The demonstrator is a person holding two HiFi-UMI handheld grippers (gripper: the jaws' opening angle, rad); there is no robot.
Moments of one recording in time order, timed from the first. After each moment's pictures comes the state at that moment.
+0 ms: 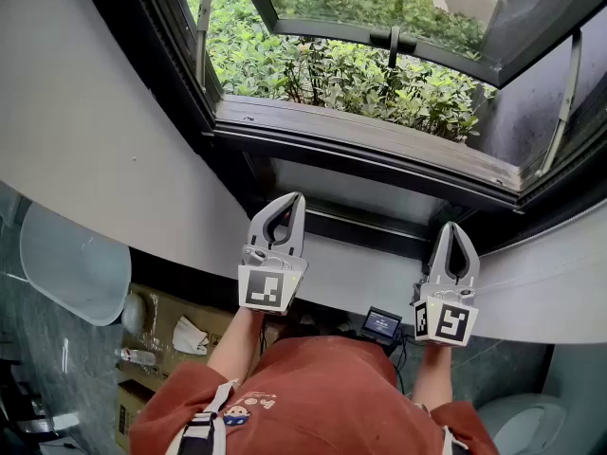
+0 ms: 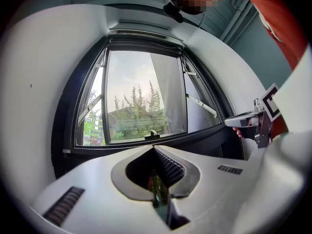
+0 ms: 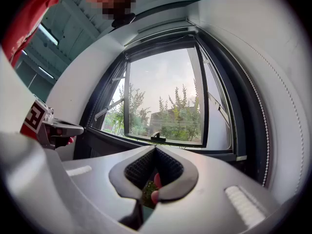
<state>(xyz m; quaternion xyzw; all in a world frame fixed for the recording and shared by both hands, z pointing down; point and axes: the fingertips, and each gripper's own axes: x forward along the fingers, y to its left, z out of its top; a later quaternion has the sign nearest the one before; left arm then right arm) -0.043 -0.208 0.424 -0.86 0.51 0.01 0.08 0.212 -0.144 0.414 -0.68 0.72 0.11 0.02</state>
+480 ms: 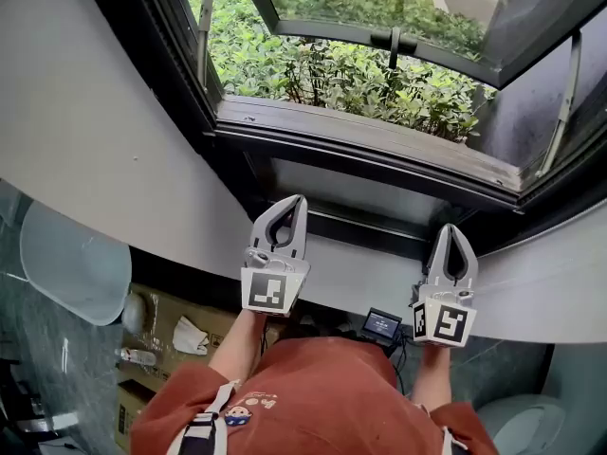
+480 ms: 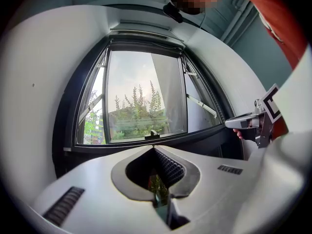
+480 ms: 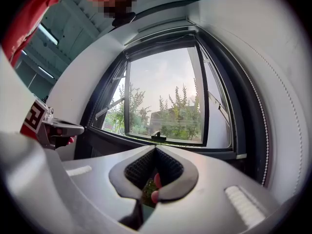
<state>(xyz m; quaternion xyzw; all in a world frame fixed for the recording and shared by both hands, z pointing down) -0.041 -0.204 0.426 -0.86 0.51 0.02 0.08 0.210 -0.142 0.417 -0.68 0.72 0.11 0.02</state>
